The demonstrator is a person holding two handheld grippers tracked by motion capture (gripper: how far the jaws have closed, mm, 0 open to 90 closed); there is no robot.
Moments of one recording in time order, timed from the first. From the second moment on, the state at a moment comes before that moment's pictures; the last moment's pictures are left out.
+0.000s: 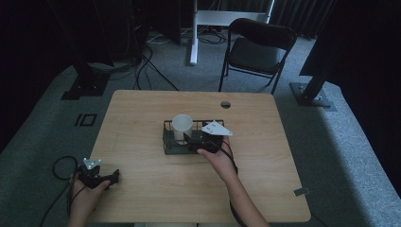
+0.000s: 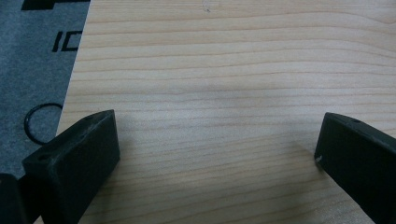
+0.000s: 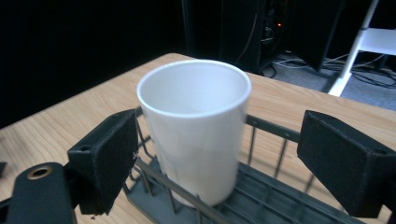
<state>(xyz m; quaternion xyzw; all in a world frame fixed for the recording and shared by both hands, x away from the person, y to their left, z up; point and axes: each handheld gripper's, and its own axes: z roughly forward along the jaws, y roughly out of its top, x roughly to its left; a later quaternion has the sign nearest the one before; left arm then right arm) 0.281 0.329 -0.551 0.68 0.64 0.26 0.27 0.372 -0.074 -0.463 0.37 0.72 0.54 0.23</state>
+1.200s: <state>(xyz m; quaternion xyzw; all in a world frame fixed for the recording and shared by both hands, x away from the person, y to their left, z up) 0.281 0.328 -0.551 0.68 0.64 0.26 0.27 0.348 -0.170 -0.473 0.40 0.71 0.50 0.28</state>
